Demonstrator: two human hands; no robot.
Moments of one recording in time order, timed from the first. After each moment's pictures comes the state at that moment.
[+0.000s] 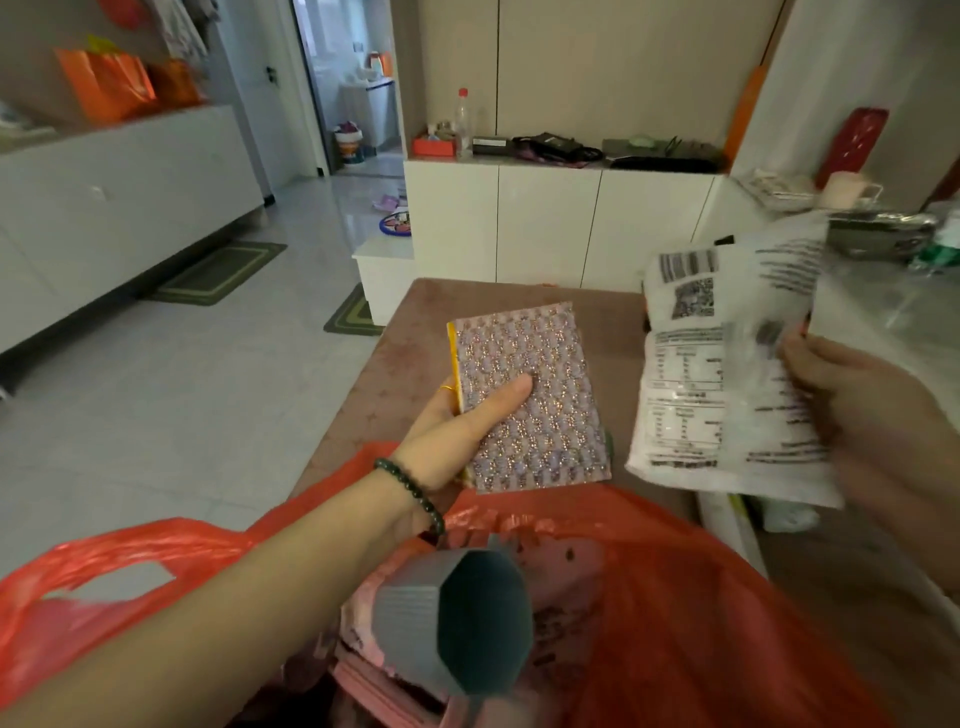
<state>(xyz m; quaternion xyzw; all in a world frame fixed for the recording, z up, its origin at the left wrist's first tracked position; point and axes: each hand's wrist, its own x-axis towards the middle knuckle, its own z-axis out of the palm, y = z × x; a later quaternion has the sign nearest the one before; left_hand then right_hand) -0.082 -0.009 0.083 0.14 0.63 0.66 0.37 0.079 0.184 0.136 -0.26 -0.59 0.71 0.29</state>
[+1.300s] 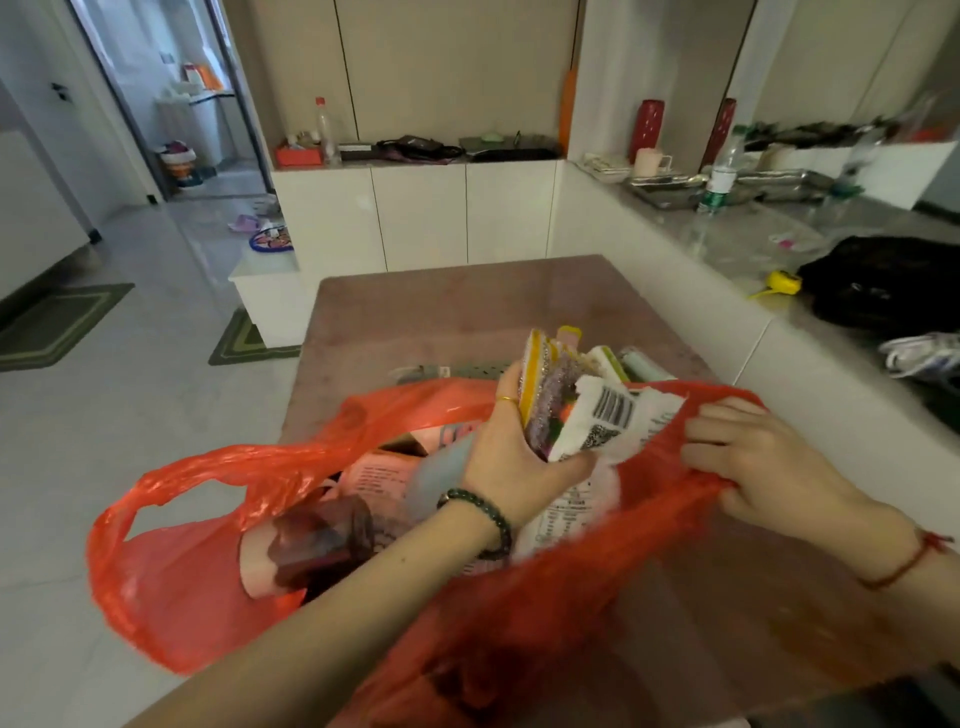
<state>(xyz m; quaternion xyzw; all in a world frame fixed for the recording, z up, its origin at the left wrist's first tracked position) 0.034 -0.086 0.076 0.47 0.69 0.50 0.23 0.213 0.056 0.092 -0.05 -0.98 -0.09 0.15</state>
